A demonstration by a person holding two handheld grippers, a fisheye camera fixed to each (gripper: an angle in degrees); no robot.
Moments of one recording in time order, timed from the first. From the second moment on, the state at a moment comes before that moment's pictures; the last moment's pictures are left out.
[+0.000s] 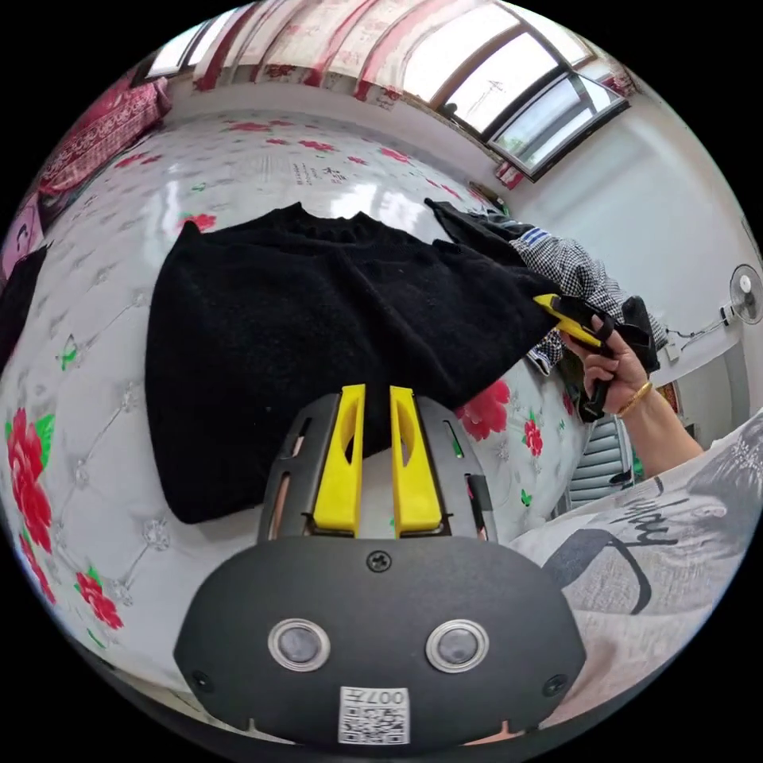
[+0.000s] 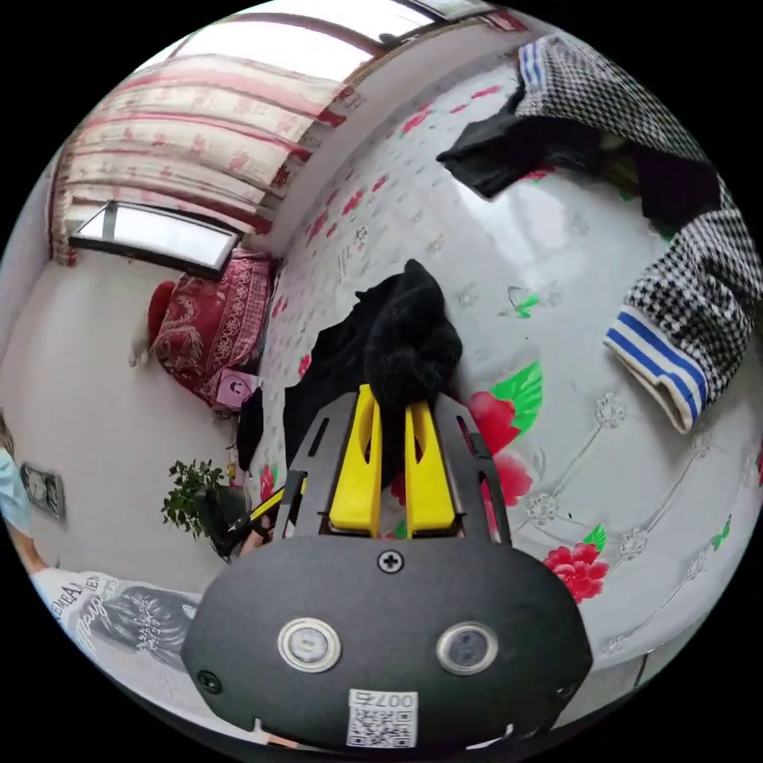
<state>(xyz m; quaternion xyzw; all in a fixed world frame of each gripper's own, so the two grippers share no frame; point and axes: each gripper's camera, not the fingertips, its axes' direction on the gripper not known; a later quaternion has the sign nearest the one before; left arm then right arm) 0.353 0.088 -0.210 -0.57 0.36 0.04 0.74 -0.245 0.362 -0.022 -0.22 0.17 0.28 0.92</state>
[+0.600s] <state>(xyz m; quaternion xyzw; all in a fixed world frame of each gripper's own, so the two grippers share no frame) 0.139 0.084 -0.213 -0.58 0.31 -0.27 0.70 -0.475 0.450 0.257 -0.50 -0.08 -0.12 0.85</state>
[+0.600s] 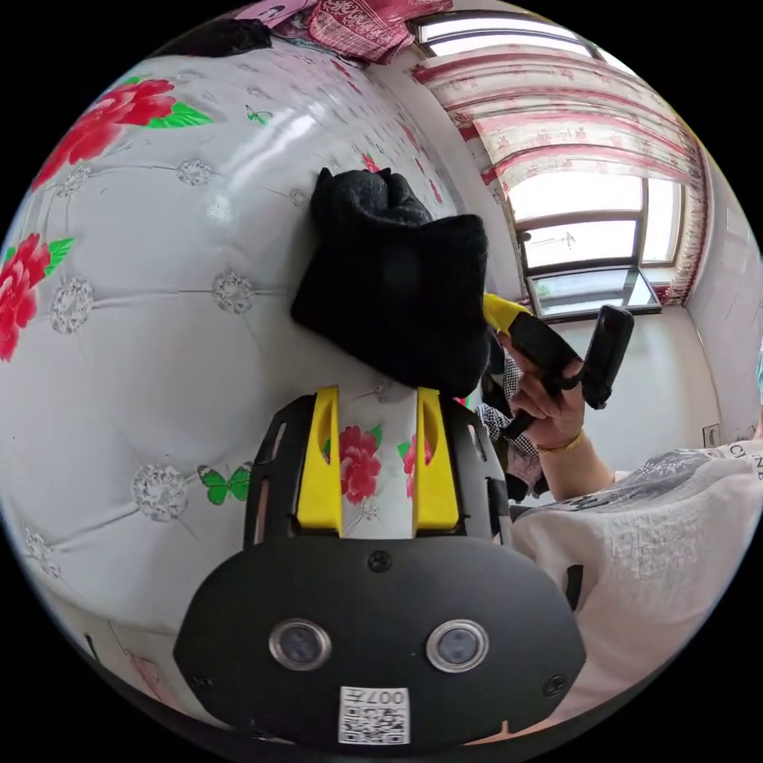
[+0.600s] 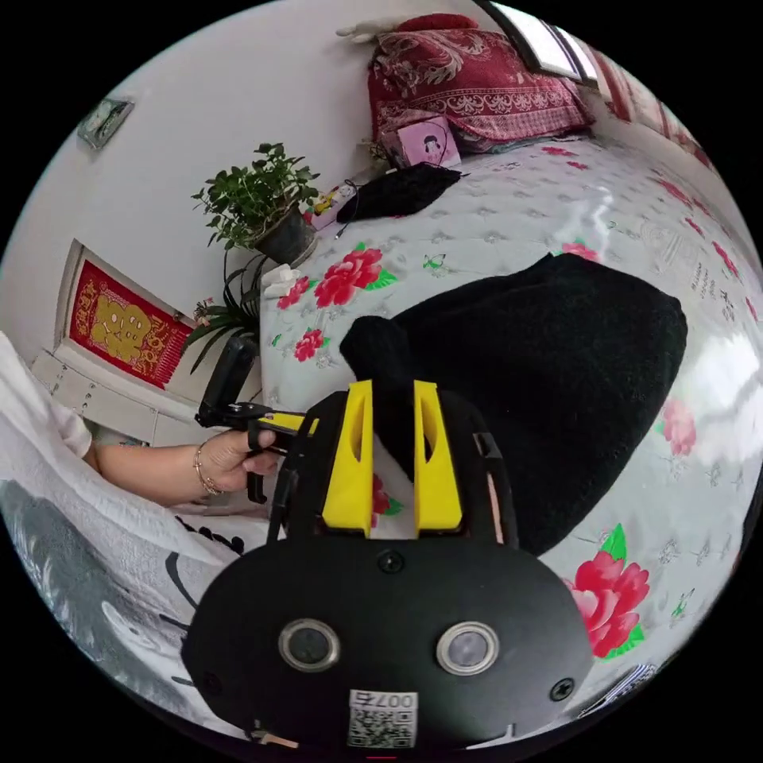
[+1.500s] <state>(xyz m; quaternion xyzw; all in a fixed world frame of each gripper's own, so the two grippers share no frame) 0.171 0.083 0.085 -0.49 0.23 -0.11 0.84 -0.318 0.307 0.522 -0.44 0.07 -0.09 0.89</state>
